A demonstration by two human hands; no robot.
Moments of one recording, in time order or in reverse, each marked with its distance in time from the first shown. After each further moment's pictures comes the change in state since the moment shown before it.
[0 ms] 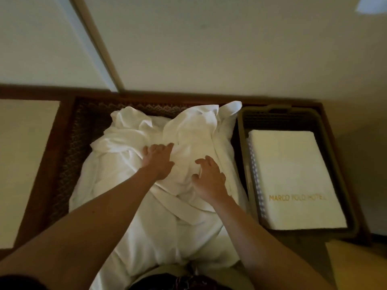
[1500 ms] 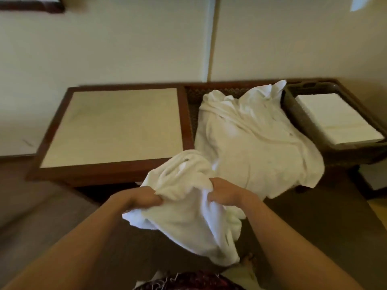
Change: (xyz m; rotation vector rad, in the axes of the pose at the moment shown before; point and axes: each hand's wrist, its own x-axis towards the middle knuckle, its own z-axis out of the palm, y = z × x) left_hand -0.433 -0.433 0.084 -0.379 -0.435 -0.013; right_hand -0.336 -0.234 0.299 0.114 -0.320 -0.198
